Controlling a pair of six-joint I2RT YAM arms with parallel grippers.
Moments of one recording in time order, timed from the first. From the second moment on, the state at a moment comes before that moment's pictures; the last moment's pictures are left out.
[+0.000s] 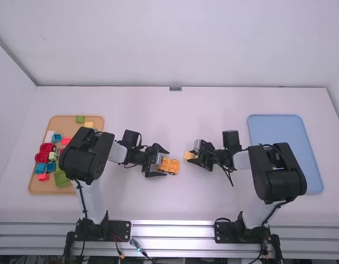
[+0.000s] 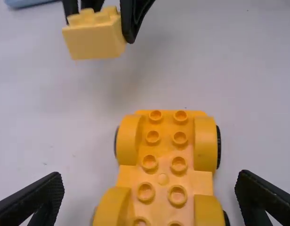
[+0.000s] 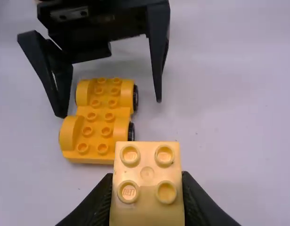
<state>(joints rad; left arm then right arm) -0.19 2.01 0.70 0.17 1.09 1.26 0.16 1.82 0.58 0.23 -1.03 -0.93</state>
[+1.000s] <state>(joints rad) -0.30 2.06 0.73 0.41 0.96 0.94 0.26 1.76 0.64 0.10 -0.87 -0.99</state>
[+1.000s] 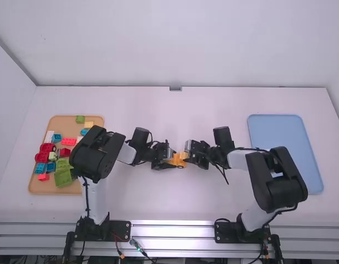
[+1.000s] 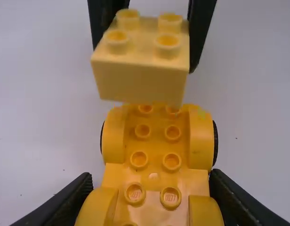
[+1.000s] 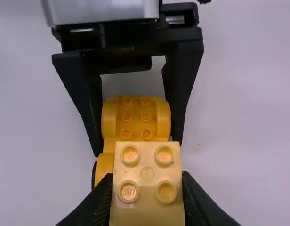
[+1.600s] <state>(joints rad) -0.30 2.06 0.73 0.41 0.96 0.92 0.30 1.88 0.75 0.00 -0.88 -1.08</state>
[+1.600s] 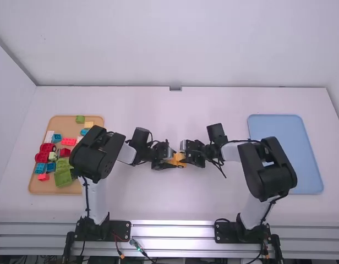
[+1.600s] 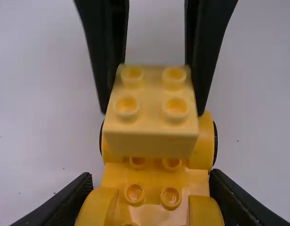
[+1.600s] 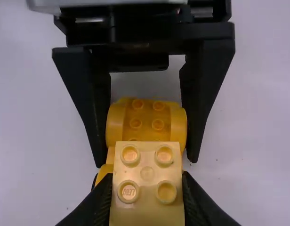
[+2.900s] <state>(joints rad) -0.30 2.06 0.73 0.42 0.94 0.91 0.32 1.84 0.78 -0.08 -0.79 -1.04</state>
